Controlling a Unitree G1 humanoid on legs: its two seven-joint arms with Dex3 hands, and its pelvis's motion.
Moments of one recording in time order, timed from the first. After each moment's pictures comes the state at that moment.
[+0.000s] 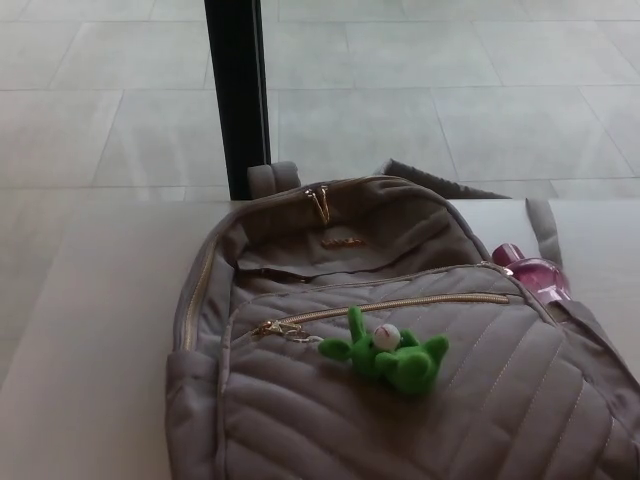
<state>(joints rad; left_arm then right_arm) 0.12 0.62 0.18 1.20 0.06 -0.13 -0.10 0.38 -0.71 -0.44 1.02 0.01 -0.23 0.07</state>
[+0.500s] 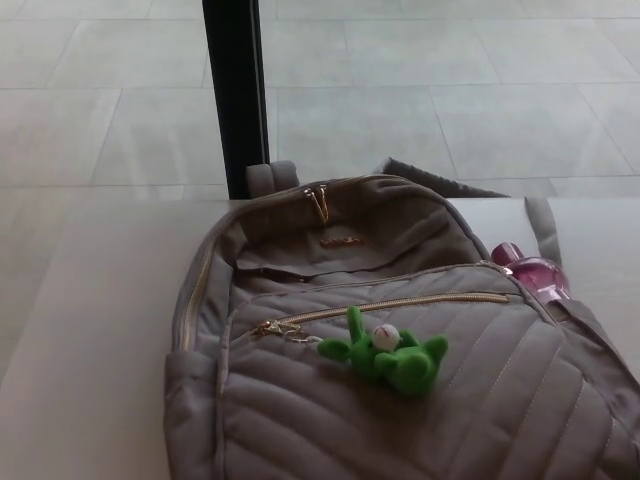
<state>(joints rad) 0.11 0.62 0.18 1.23 0.06 -0.16 -0.12 0.12 -0.72 -0.62 0.65 0.17 -0.14 0.12</state>
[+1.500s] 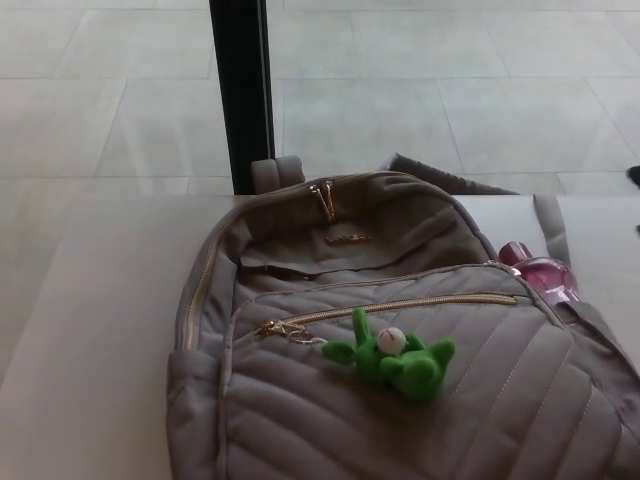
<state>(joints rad) 0.10 0.61 0.18 1.23 0.06 -0.16 -0.12 -0.13 -0.61 -0.15 -0.35 0.23 0.05 0.16</state>
